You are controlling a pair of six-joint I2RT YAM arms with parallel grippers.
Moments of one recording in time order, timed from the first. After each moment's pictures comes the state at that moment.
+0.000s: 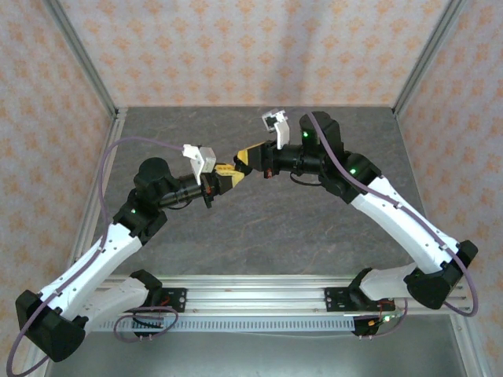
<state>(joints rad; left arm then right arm) -0.48 0.94 0.84 0.05 0.61 -0.15 0.74 1.30 1.47 -0.50 -0.46 0.42</state>
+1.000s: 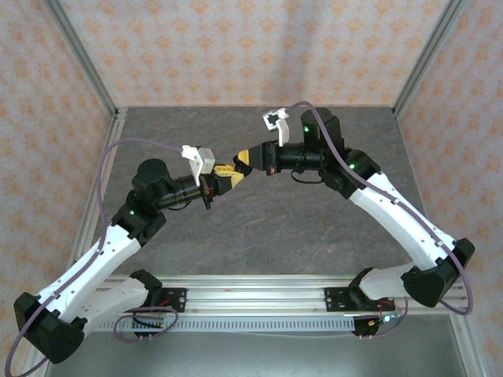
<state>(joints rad) -0.49 0.92 0.84 0.05 0.61 -0.15 0.69 1.33 1.47 -0.50 -0.60 0.51</state>
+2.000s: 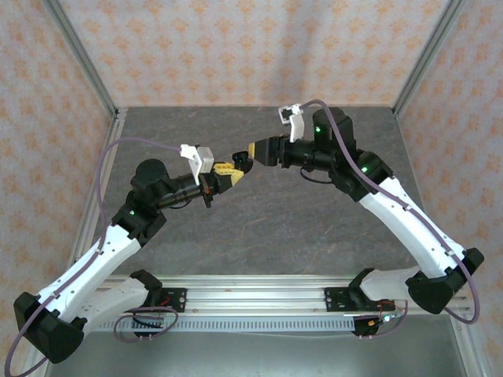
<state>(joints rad) -0.50 0.92 0.84 0.08 0.60 -0.14 0.66 1.27 1.48 -0.54 -0.41 0.50</state>
